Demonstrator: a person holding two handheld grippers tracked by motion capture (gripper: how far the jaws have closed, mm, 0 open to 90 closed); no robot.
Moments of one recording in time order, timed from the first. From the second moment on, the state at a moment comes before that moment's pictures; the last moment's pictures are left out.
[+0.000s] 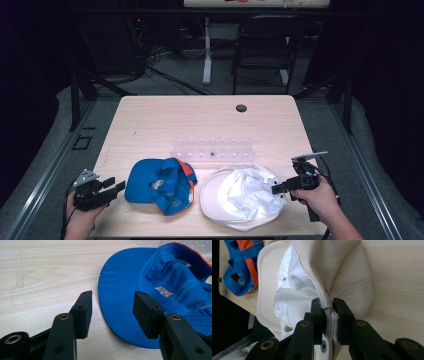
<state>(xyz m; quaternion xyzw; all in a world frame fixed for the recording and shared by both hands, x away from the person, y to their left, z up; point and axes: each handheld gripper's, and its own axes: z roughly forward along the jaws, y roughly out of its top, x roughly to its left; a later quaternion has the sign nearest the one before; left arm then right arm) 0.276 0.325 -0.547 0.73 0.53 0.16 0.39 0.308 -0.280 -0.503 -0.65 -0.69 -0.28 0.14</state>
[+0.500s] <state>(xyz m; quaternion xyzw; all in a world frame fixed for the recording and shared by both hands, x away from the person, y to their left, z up) 0.276 0.325 -0.548 0.73 0.53 0.16 0.39 0.312 -0.283 -0.491 -0.65 -0.64 -0.33 0.24</state>
